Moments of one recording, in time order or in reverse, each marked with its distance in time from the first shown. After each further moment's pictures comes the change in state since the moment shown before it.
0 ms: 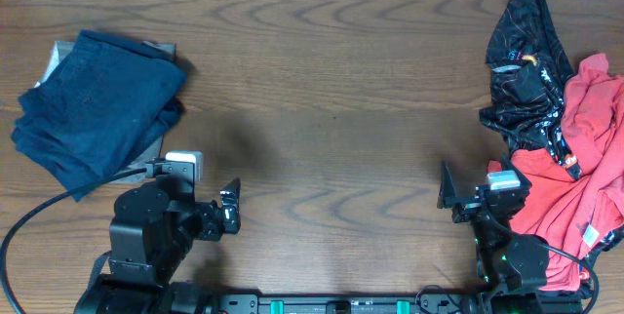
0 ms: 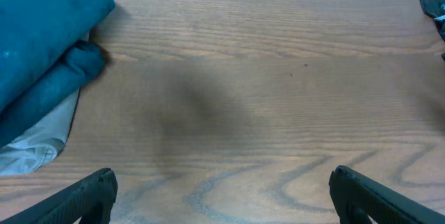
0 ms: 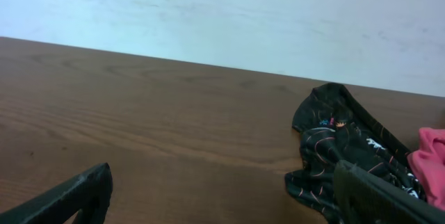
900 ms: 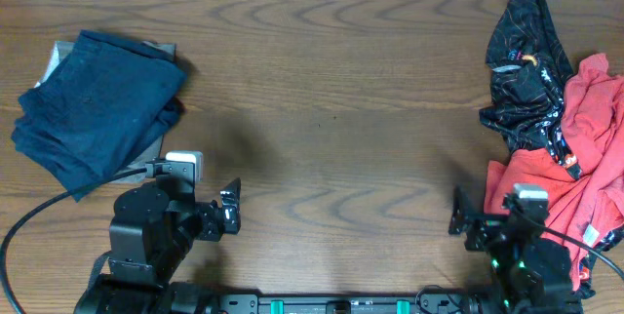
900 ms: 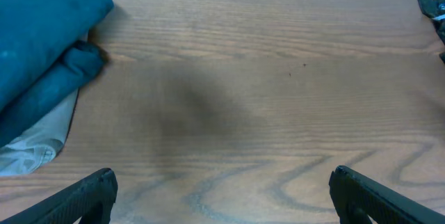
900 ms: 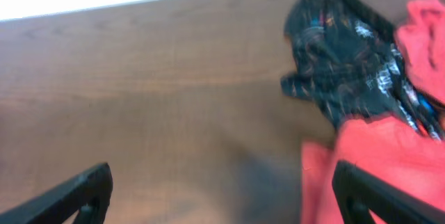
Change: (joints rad) left arm 0.000 0.000 0.000 0.000 0.003 0.000; right arm 0.000 0.008 0.312 -0.599 0.060 0.249
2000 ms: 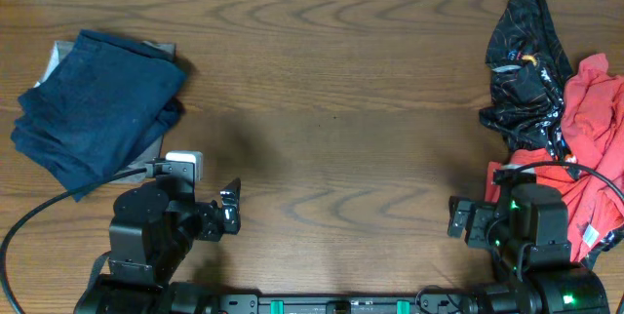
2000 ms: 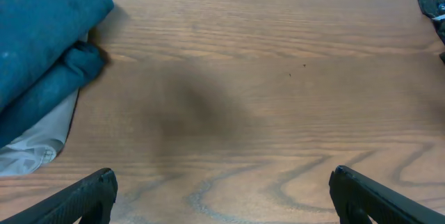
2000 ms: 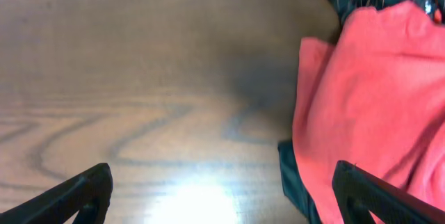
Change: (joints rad) left arm 0.000 0.000 0.002 -0.001 0.000 0.000; right arm 0.029 0.521 0.330 -0.375 0.002 0.074
